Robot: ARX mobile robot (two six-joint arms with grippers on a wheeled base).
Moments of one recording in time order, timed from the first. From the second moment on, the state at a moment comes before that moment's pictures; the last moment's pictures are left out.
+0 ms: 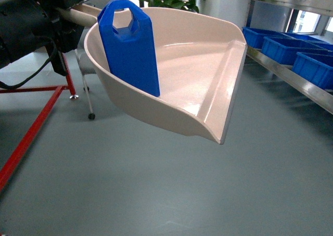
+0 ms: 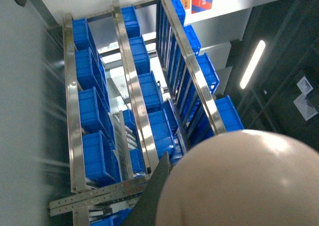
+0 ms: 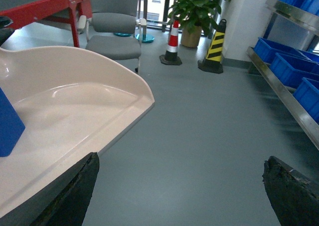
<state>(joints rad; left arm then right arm) -0.11 1.94 0.91 1.28 0.32 -1.41 0.37 0.92 0.54 0.23 0.16 -0.08</state>
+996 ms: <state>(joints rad) -0.10 1.94 0.91 1.28 0.32 -1.41 0.37 0.92 0.54 0.23 0.16 -0.08</state>
